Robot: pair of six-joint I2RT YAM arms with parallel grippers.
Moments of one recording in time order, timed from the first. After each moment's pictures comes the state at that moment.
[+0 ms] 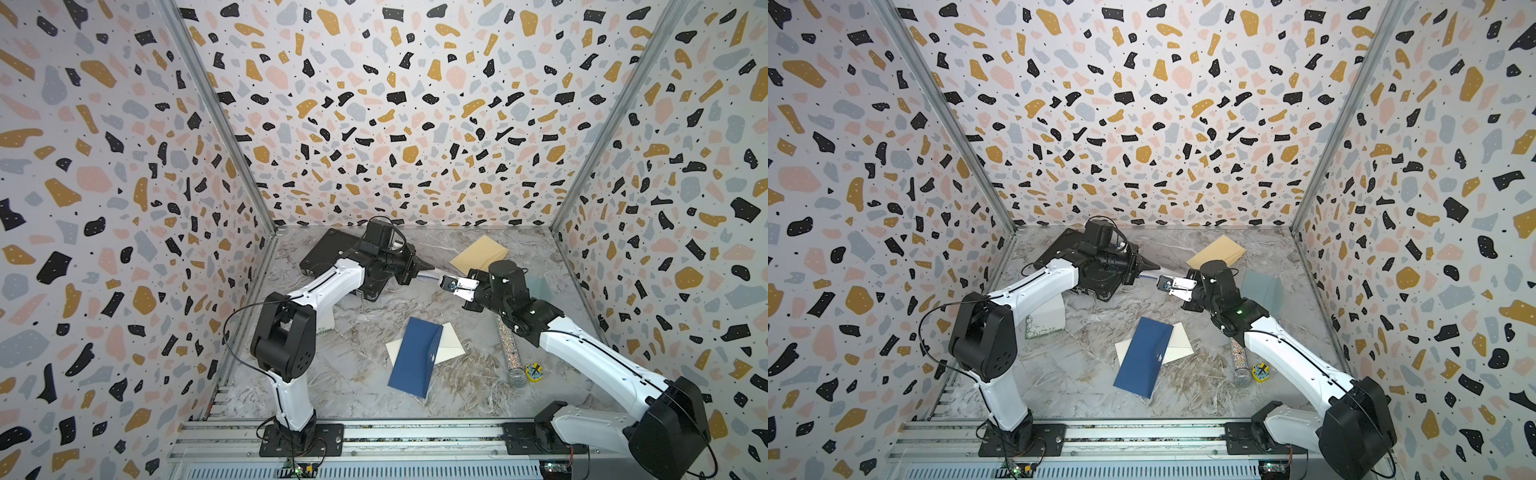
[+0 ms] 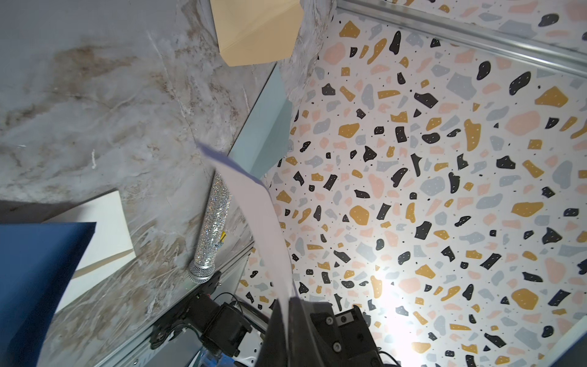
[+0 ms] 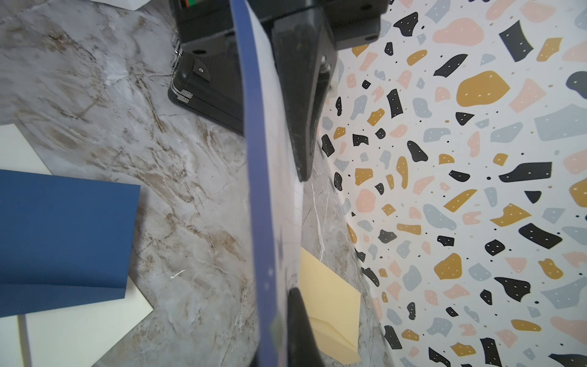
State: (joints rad) left arm -0.46 1.83 1.45 -0.23 0.88 -1.39; right arm 0.58 1.21 0.91 -0.16 -0.07 -0.90
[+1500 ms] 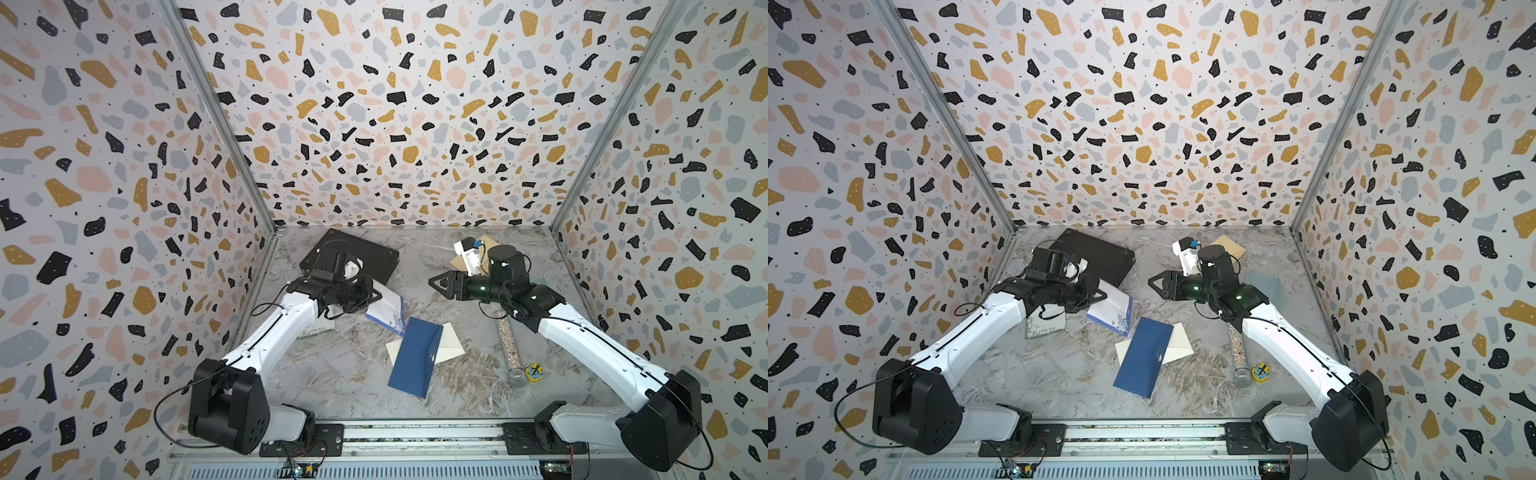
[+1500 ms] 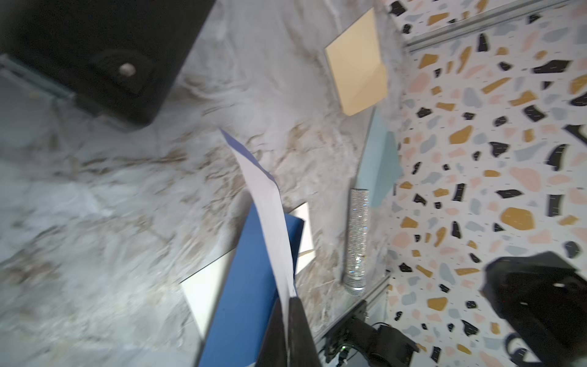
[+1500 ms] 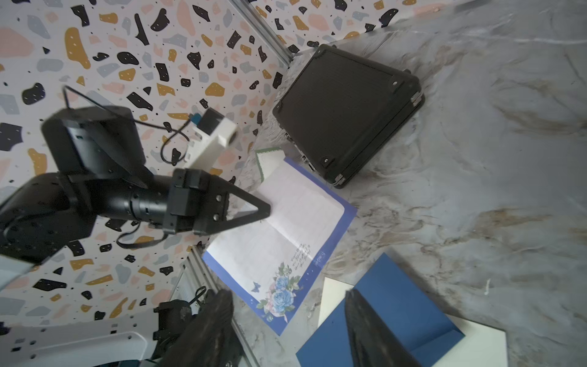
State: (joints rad) left arm -0.28 1.35 1.03 -0.64 0.53 -0.66; right arm 0.57 1.27 1.08 -0.27 -0.51 0.60
